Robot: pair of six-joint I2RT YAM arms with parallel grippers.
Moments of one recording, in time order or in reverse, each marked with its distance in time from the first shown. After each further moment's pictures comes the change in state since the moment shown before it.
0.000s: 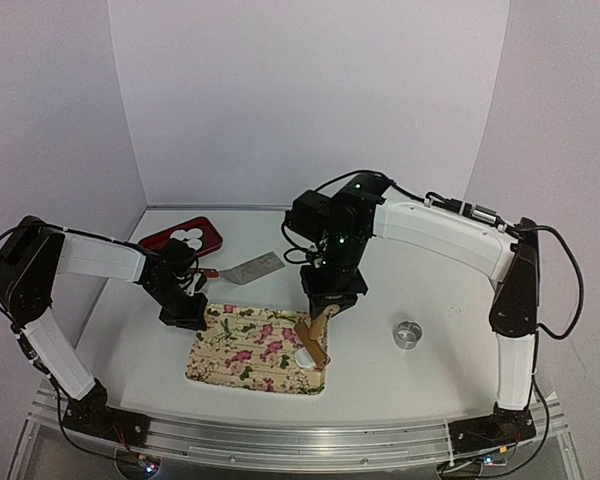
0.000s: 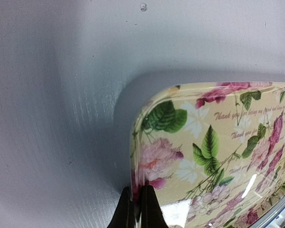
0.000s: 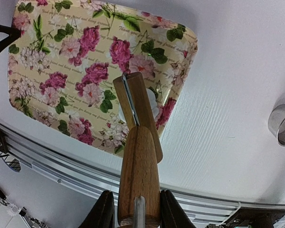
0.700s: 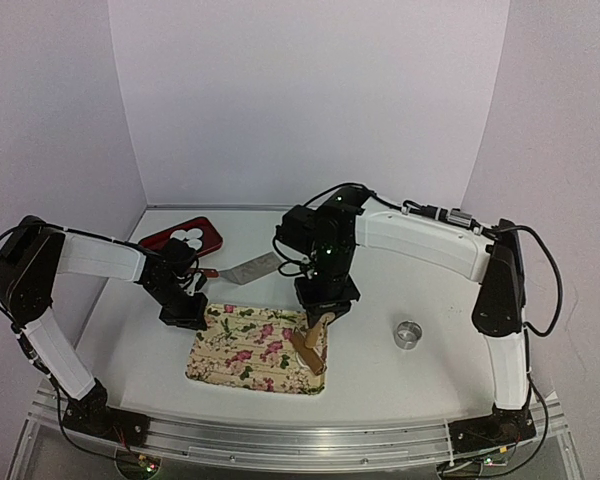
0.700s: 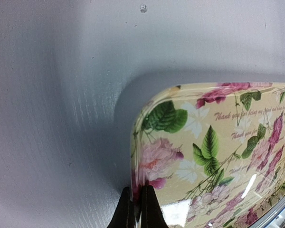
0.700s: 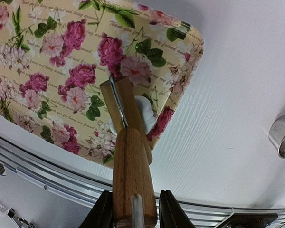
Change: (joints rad) left arm 0.000 0.003 0.003 0.000 0.001 0.000; right arm 0.000 0.096 0.024 -0.004 0.015 -0.053
